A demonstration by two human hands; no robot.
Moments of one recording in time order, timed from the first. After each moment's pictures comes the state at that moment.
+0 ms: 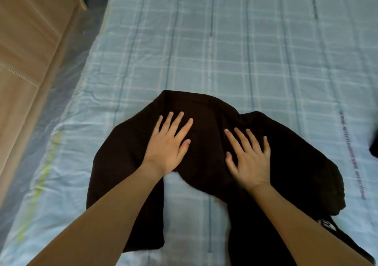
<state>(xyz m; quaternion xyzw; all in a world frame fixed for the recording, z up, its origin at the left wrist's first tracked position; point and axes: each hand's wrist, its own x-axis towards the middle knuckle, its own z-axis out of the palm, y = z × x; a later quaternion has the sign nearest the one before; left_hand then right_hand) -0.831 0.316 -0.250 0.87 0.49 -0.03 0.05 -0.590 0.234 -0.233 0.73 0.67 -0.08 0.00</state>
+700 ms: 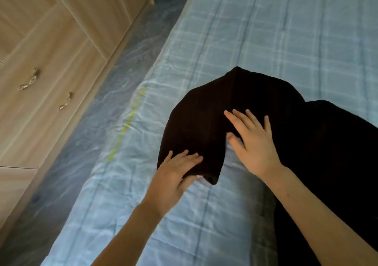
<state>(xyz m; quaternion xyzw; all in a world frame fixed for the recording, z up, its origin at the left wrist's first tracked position) -0.970 0.124 -0.200 0.74 0.57 0.22 0.30 -0.734 0.216 -0.186 0.59 0.78 -0.17 -0.08</state>
